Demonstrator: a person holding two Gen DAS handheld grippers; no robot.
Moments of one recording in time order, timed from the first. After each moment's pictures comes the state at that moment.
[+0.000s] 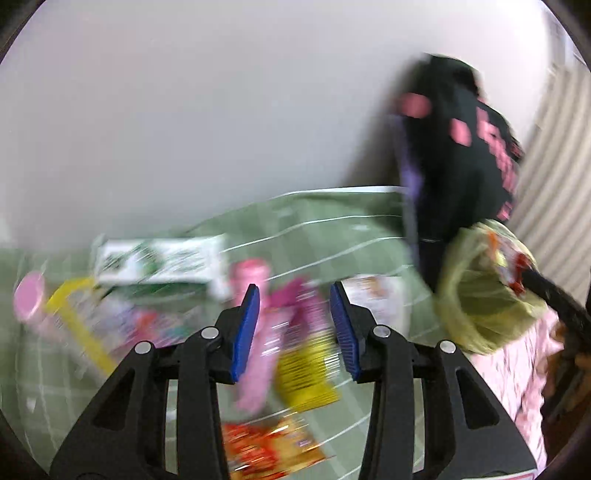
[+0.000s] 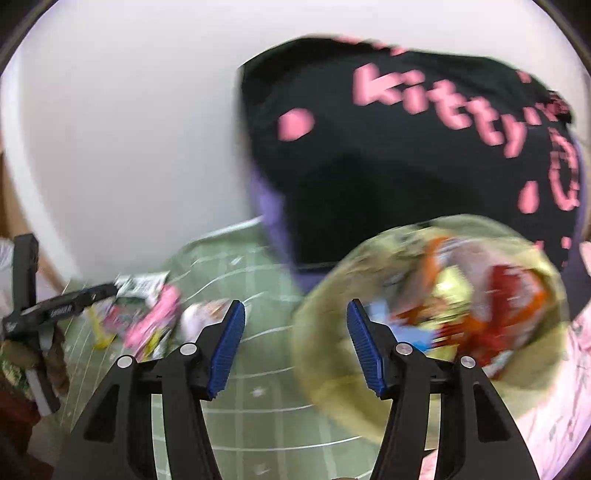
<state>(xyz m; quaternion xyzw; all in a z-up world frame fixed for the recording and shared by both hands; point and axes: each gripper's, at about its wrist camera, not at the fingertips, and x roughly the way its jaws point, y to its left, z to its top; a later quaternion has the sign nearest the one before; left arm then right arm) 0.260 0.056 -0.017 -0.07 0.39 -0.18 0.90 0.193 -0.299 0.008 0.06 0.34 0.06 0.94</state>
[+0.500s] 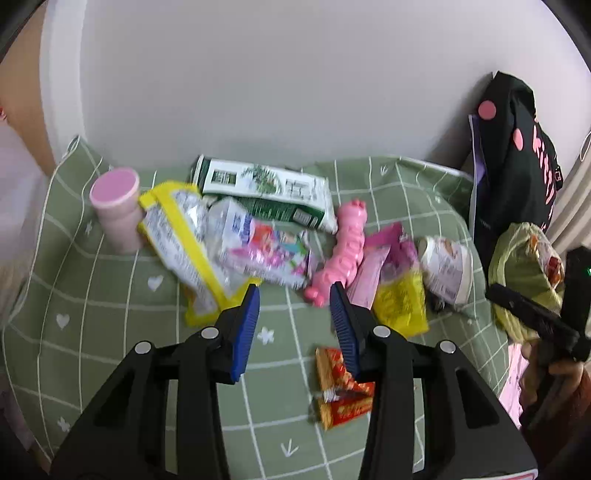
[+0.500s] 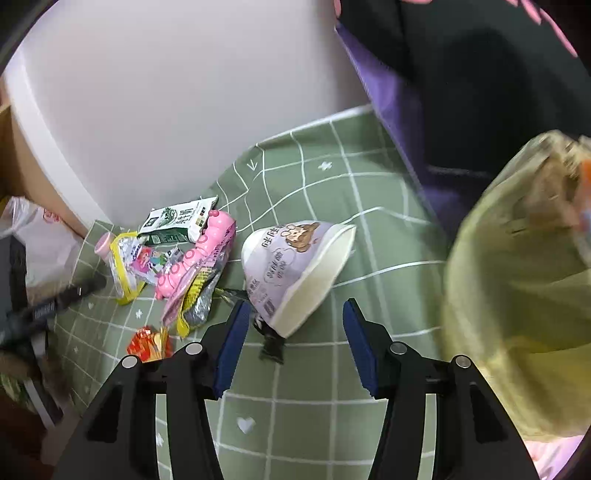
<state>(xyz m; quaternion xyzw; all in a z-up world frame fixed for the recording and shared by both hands) 0.211 0.132 -0.058 -0.10 0.42 -0.10 0.89 0.240 -0.216 -0.083 0.10 0.43 0.15 0.88</state>
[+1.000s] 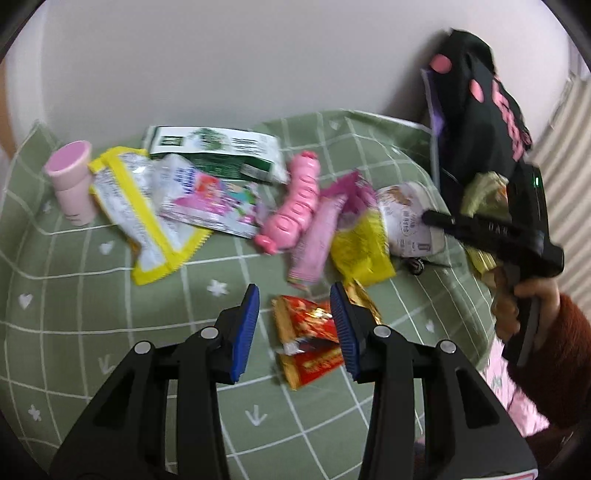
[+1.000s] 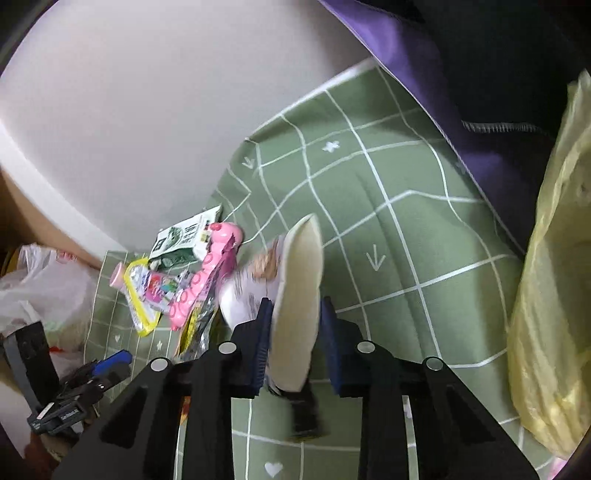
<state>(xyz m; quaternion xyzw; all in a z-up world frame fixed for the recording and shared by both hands) 0.189 0.105 -0.075 -0.07 0.44 -0.19 0.87 0.280 -0.215 -0.106 0.18 0.46 0.18 0.85</state>
